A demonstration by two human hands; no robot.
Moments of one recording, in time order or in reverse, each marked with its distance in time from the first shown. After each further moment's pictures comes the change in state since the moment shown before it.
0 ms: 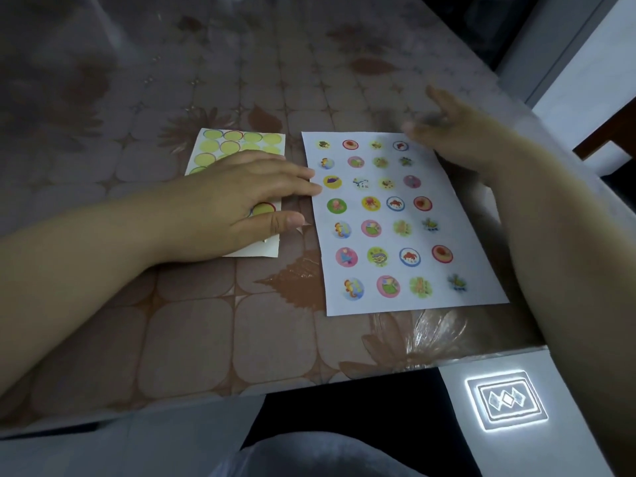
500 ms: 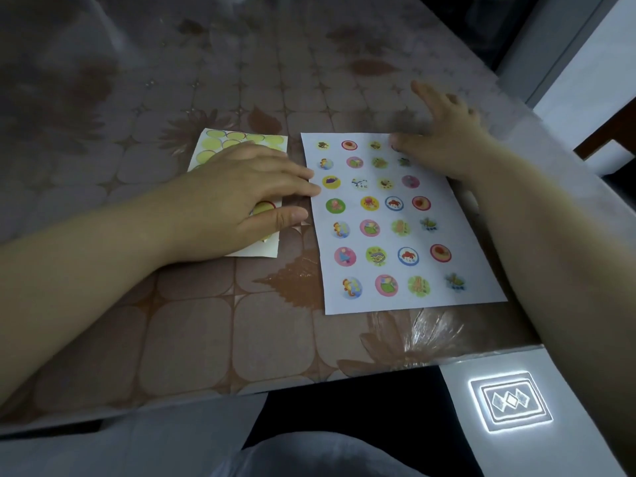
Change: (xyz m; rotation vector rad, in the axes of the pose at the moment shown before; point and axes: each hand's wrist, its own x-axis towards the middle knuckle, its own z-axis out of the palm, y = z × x) left_hand 0.004 -0.001 -0.001 0.056 -0.026 -0.033; right_hand -0.003 -0.017 0.012 -0.234 0.132 -0.049
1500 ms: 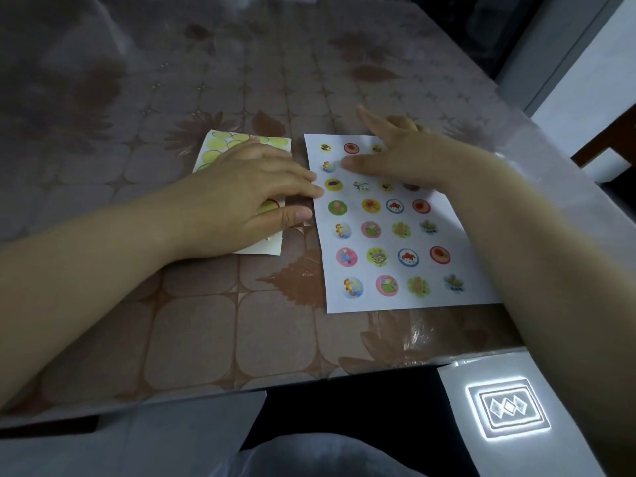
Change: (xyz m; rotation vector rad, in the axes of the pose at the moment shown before) left_hand 0.001 -0.002 0.001 -0.004 0.018 0.012; right_hand -0.009 -0.035 0.008 -0.178 -0.316 -0.122
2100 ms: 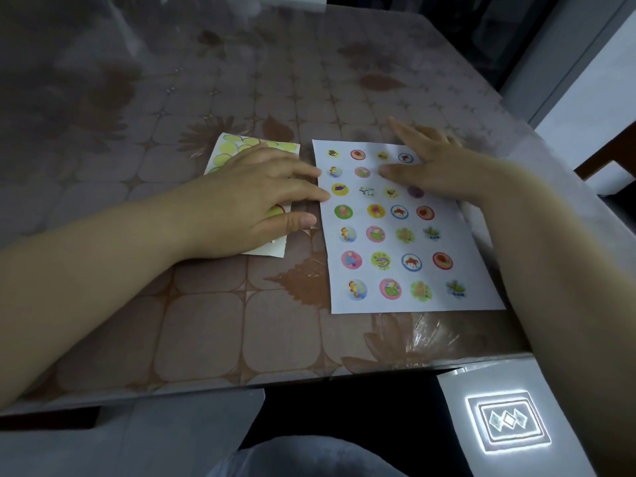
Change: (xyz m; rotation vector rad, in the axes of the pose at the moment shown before) left_hand -0.002 -0.005 0.002 0.084 -0.010 0.009; right_hand -0.009 0.030 -0.004 0.025 0.022 -0.019
